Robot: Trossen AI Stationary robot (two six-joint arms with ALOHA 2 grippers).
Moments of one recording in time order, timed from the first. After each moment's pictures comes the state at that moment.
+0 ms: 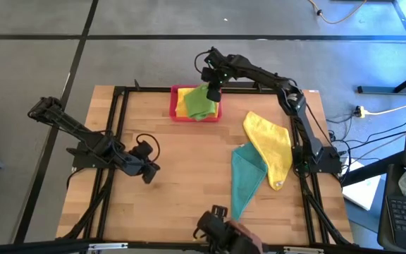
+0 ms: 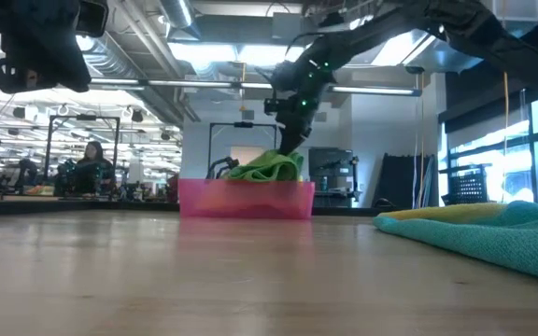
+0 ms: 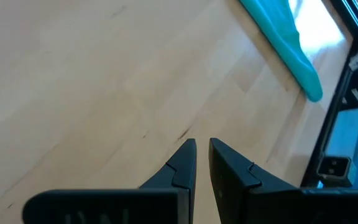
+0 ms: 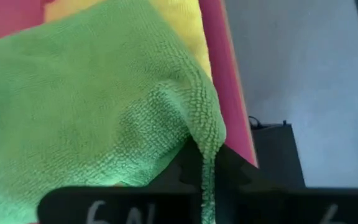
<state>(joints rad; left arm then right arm) -0.51 0.96 0.69 -0.61 -0.36 -1.25 -0.62 2.26 2.12 -0.94 -0.10 -0.45</state>
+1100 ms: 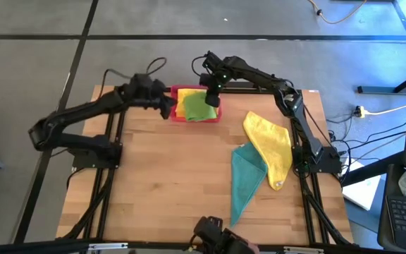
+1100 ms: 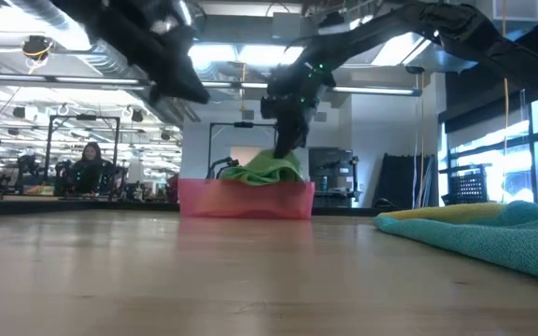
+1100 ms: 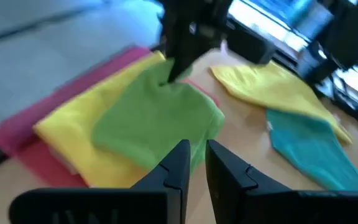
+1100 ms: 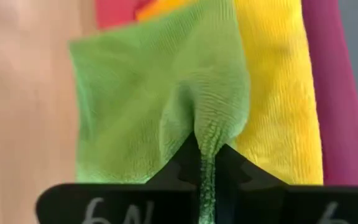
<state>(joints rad) 0.63 1.12 0.83 -0.25 0.20 -0.24 -0.60 2.30 2.17 -1.07 -0.33 -0.36</state>
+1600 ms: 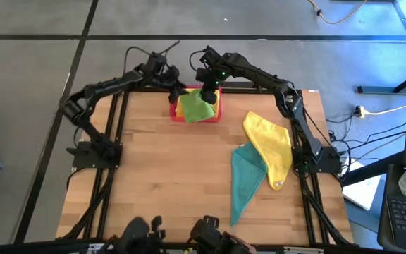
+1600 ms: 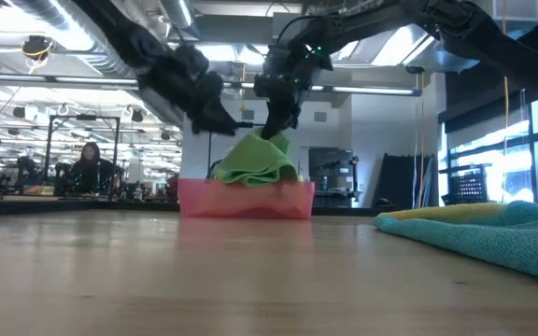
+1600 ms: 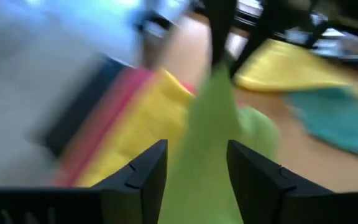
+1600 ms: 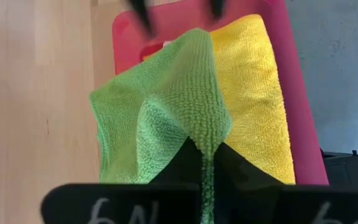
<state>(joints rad) 0.87 1.60 1.10 -0.17 0.60 0.19 -0.57 2.29 2.30 -1.08 -0.31 -0.34</state>
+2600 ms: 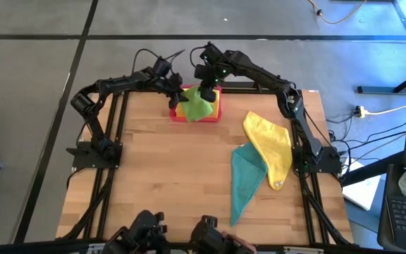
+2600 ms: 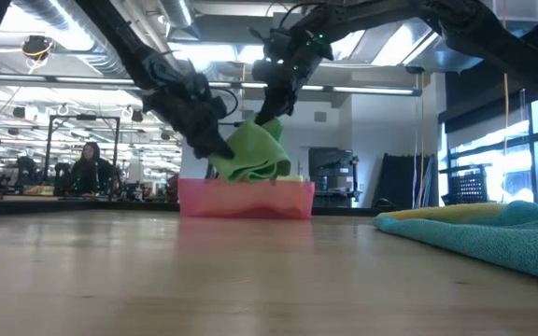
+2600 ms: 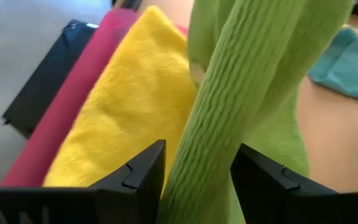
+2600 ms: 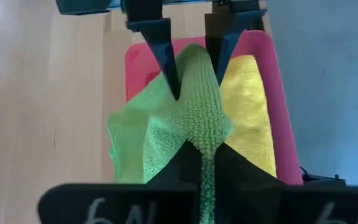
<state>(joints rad) 0.89 1.75 1.12 -0.24 0.66 0.38 -0.56 2.27 2.35 -1.07 -0.31 -0.37</state>
